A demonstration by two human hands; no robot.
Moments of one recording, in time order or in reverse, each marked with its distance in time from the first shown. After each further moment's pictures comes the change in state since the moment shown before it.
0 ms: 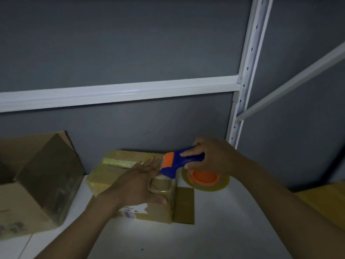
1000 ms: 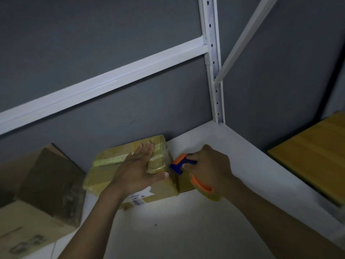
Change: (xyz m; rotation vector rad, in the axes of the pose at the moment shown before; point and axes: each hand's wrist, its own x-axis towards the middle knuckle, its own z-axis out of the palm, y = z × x) left_hand -0.007 0.030 0.002 0.036 0.012 -0.115; right_hand -0.073 -0.021 0.104 0.241 0.185 0.624
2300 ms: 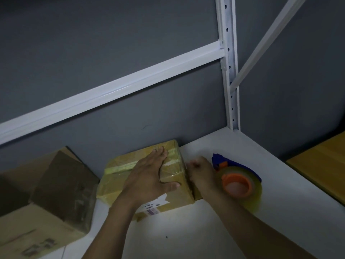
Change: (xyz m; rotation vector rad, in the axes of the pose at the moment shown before) left_hand 0.001 -0.010 0.004 -0.024 0.119 0.055; right_hand 0.043 -0.029 0.076 0.779 0.034 0.207
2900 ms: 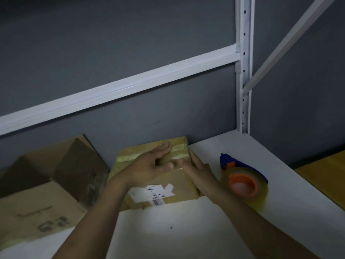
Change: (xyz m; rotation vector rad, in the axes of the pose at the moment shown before) left_hand -0.003 -0.027 -0.019 -0.264 -0.122 -0.035; right_hand -0.039 -0.029 -0.007 0.171 -0.443 -0.079
